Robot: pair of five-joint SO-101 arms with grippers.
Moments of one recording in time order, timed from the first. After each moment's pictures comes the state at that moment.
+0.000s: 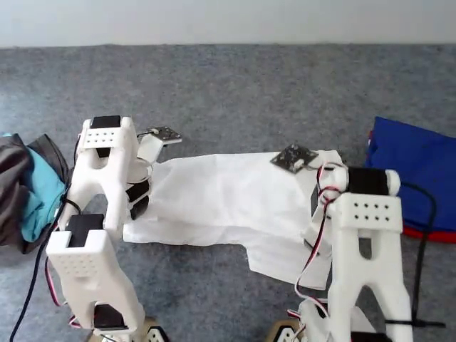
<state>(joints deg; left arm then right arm) -6.6 24.2 0.1 99.3 -38.9 0.5 -31.2 32.9 100.5 43.7</state>
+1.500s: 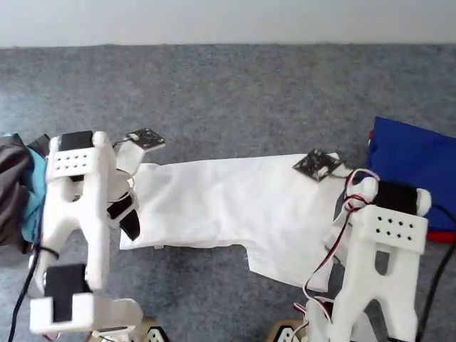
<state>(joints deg) -12.6 -4.7 18.2 99.3 -41.1 11.3 -35.1 29.9 100.5 53.0</state>
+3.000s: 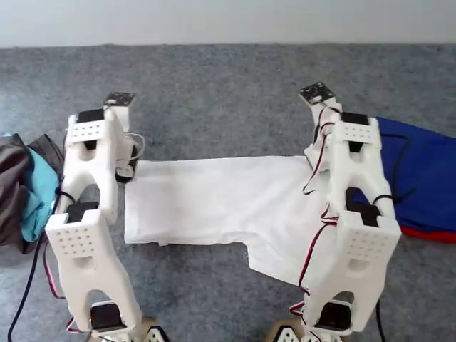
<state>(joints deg) -13.4 37.8 -16.7 82.9 -7.1 6.1 33.8 -13.5 65.6 30.9</state>
